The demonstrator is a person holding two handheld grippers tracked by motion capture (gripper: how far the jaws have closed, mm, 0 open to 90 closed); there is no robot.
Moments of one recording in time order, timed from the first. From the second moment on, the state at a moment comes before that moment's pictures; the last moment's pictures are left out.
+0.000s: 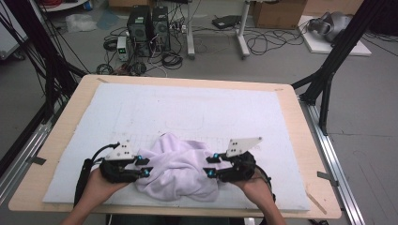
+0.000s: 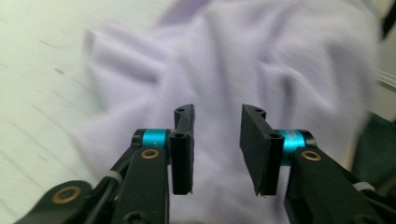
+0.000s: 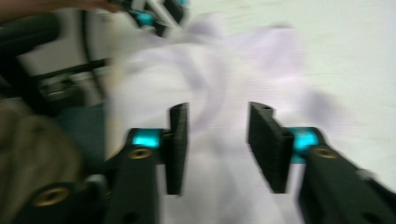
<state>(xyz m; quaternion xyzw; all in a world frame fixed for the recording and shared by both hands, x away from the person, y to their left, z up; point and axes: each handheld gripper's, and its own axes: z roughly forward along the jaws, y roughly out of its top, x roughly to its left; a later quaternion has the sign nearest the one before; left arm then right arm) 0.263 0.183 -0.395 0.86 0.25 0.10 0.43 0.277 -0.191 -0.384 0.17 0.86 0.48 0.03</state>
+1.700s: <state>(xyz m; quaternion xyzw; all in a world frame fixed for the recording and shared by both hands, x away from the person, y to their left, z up) 0.318 0.178 -0.407 0.86 0.28 0.11 0.41 0.321 -0.191 -0.406 0.20 0.88 0.42 0.06</state>
